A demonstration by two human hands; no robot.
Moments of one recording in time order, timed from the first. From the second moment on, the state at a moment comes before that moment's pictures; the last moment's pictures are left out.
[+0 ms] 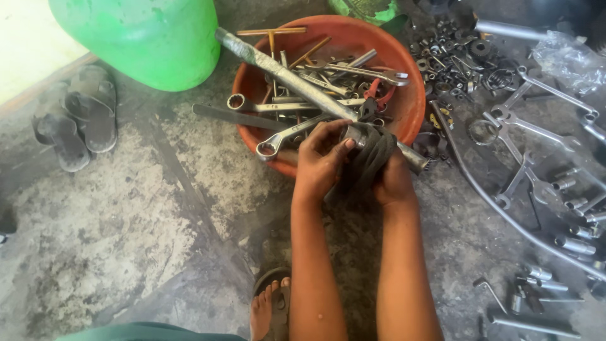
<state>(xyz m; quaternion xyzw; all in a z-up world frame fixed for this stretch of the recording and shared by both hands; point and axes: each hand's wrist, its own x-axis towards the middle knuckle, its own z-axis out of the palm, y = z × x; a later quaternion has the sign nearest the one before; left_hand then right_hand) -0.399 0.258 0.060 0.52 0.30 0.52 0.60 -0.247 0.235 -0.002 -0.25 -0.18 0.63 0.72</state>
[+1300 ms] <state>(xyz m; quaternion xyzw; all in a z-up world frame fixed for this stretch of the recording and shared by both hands) -0.485 0.318 0.045 0.42 0.31 0.57 0.63 -0.334 0.299 0.038 -0.44 -0.48 0.44 0.62</state>
